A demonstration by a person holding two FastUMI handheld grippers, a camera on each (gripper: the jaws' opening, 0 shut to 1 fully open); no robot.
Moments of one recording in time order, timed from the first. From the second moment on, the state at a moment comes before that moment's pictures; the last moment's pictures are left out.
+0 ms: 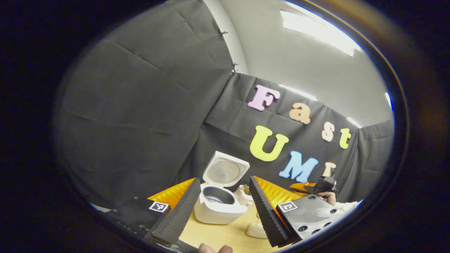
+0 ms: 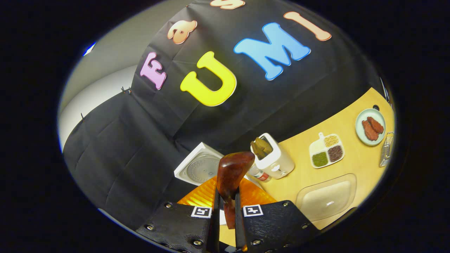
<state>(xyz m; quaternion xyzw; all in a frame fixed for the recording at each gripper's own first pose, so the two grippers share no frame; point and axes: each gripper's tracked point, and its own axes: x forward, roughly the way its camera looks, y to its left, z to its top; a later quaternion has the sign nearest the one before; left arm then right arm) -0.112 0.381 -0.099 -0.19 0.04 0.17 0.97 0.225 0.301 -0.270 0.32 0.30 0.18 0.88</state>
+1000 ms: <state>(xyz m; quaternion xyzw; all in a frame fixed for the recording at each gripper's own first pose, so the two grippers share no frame) -0.001 0.146 -0.098 -0.12 0.08 0.18 0.97 0.238 -0.111 -0.393 0.28 0.31 -0.05 0.91</state>
